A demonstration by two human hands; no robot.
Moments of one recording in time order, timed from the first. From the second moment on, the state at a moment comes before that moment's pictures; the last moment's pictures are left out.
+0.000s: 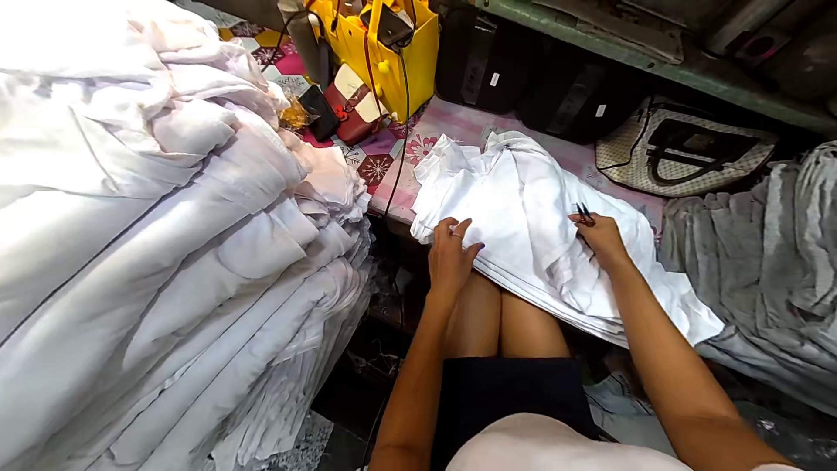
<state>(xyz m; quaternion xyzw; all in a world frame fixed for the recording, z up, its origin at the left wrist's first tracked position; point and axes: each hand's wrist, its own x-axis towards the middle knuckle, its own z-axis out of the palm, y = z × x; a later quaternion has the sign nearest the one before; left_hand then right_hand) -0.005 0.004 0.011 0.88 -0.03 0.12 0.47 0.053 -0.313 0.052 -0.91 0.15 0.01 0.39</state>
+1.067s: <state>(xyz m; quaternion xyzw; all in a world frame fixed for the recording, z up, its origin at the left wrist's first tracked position) -0.021 0.000 -0.020 0.78 0.03 0.19 0.59 -0.006 -0.163 0.050 -0.61 0.10 0.41 0.67</state>
